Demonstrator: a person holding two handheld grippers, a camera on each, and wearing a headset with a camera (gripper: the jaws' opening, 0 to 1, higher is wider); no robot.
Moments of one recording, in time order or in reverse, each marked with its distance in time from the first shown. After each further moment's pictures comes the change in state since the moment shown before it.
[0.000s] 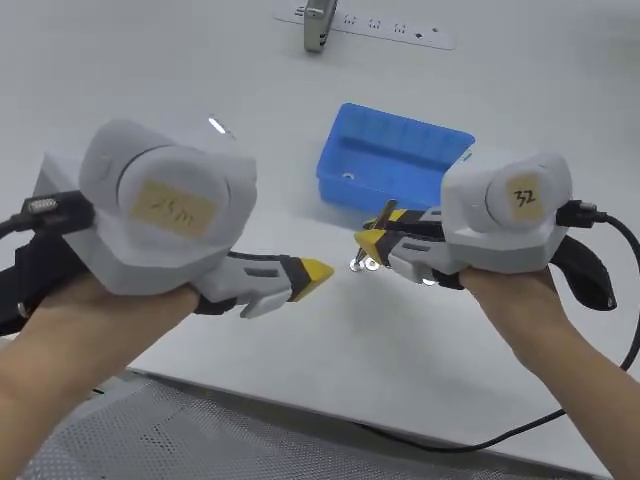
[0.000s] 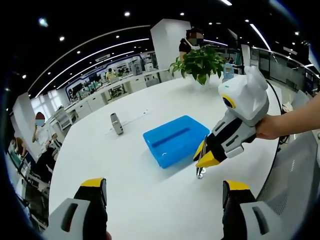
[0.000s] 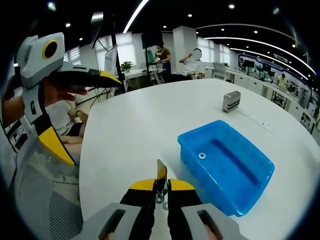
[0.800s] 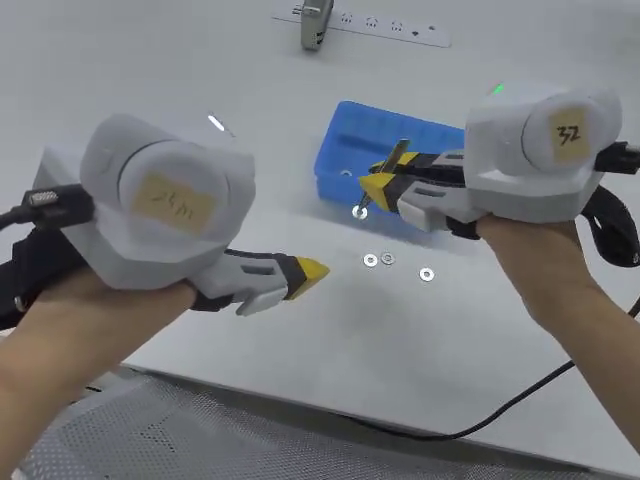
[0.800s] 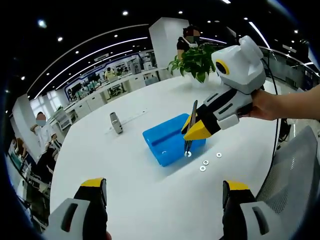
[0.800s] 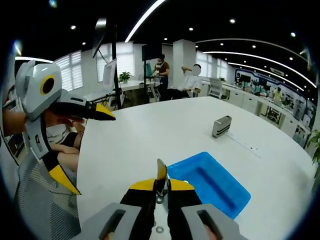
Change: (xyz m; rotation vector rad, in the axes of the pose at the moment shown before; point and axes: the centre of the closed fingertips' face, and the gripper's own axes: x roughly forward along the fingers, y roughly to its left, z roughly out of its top) left arm -0.002 -0.001 -0.002 0.011 0.015 -0.001; right arm -0.025 -0.022 0.059 -0.056 -0.116 -0.061
